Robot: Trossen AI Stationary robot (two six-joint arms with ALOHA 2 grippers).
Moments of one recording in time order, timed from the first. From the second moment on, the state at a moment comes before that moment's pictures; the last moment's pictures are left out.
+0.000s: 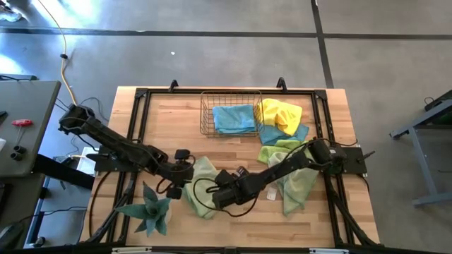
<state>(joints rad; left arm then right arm) -0.31 1.31 0.80 -0.53 -0.19 -0.23 0.39 2.22 1.78 -0.83 0.41 1.01</state>
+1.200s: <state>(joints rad) -0.19 1.78 0.85 -0.05 -0.06 -0.21 0.36 1.56 1.20 -1.01 0.36 1.43</state>
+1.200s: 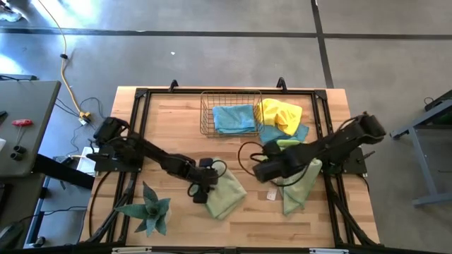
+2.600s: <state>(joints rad) -0.17 1.78 0.85 -0.07 -0.35 -0.77 0.57 1.72 0.90 -0.07 0.50 2.09</state>
